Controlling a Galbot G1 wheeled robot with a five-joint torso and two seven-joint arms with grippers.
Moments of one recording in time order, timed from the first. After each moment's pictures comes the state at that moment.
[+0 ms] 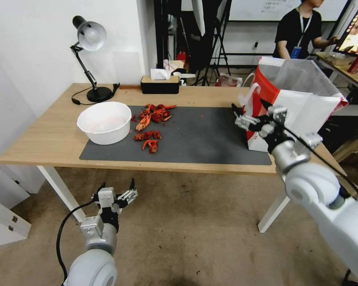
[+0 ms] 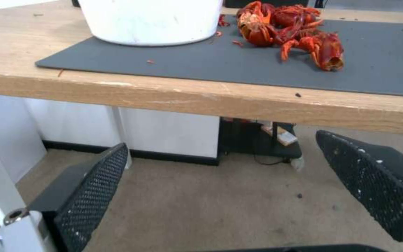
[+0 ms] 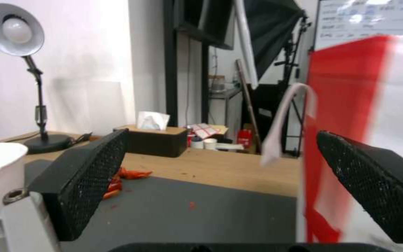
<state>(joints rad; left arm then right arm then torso) 1.61 -1.19 -0.33 -2.13 -0.40 0.08 -0.43 -1.17 0.80 0.39 2.11 0.71 -0.03 0.21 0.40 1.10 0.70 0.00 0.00</state>
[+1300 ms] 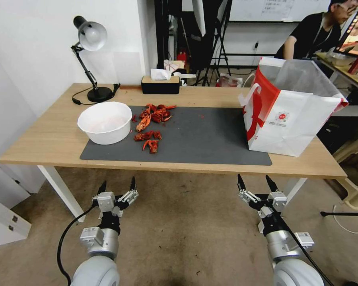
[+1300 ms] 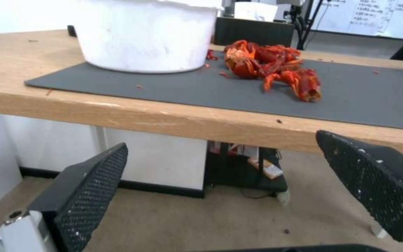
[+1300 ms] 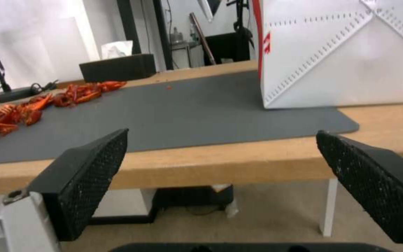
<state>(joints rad) 1.62 -1.19 -0.31 -2.05 -0.37 -0.16 -0.36 -1.65 1.13 0.42 2.03 0.44 0.27 0.17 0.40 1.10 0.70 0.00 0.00</state>
